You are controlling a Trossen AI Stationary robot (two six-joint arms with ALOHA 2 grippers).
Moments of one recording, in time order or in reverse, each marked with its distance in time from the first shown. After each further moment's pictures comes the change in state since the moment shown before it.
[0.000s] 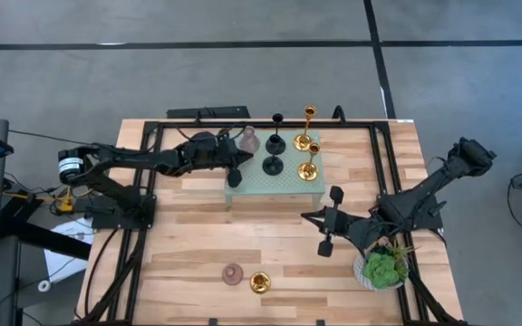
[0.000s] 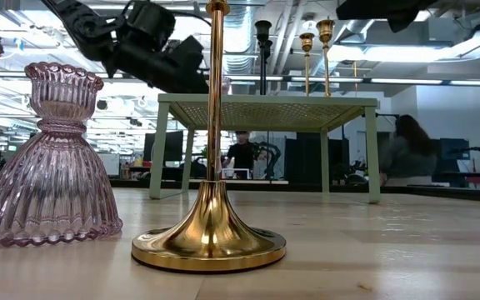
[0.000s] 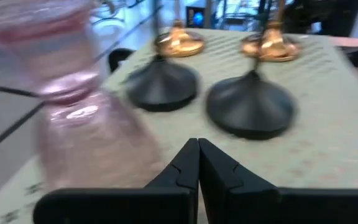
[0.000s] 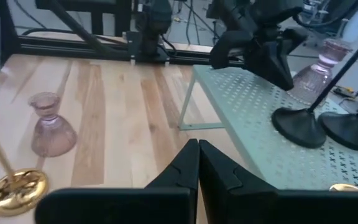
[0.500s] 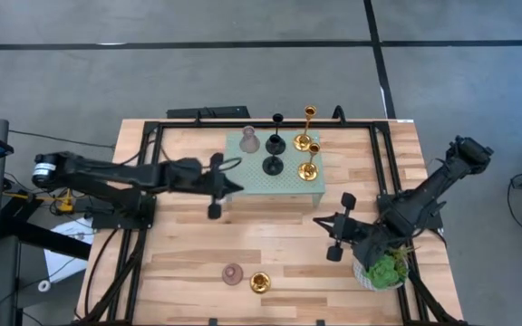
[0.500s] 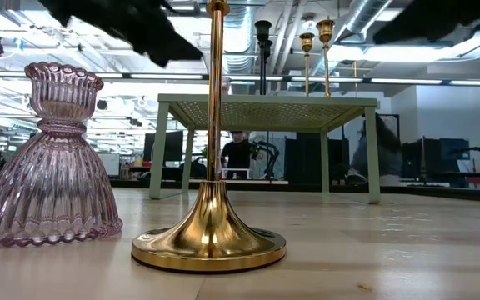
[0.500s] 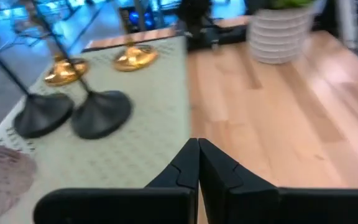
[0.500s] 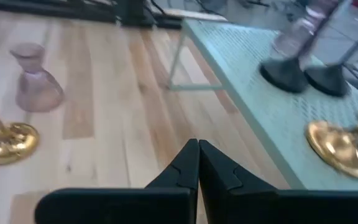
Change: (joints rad) left arm -0.334 -0.291 0.000 -0.350 -0.094 0.079; right arm 0.131 0.000 0.000 -0.309 0.135 0.272
